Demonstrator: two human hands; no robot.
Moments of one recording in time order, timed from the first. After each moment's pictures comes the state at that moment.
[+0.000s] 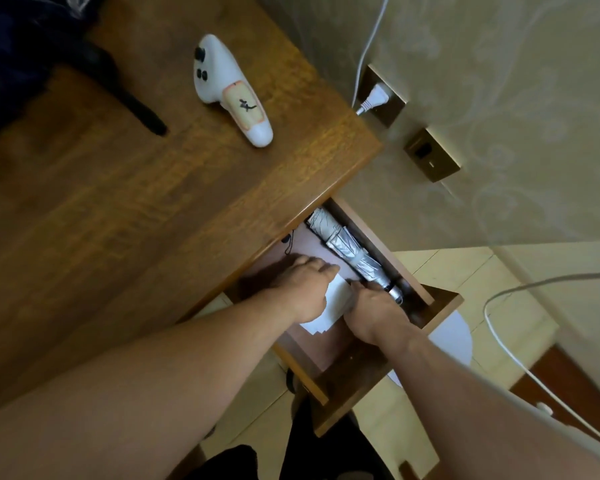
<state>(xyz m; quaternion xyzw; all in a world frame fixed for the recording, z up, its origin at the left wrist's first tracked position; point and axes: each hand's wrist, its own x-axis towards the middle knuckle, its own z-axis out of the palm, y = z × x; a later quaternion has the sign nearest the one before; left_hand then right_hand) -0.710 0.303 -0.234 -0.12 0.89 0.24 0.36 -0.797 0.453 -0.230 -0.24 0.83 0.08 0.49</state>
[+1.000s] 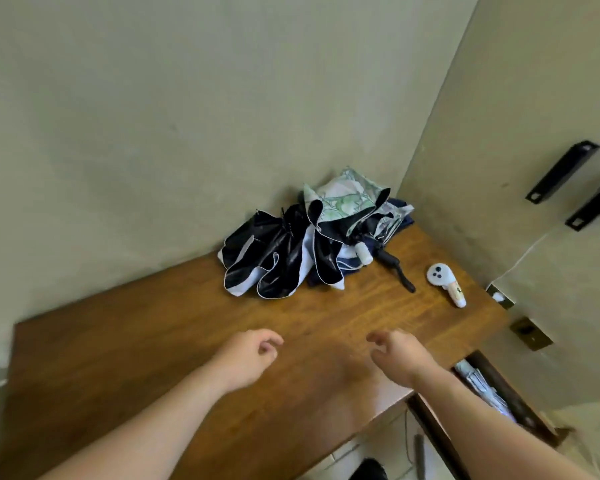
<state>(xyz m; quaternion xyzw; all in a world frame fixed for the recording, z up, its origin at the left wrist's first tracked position) -0.227 0.034 0.090 -0.43 0.79 0.44 0.06 -0.511 0.201 0.081 -0.44 0.84 -0.03 0.31</state>
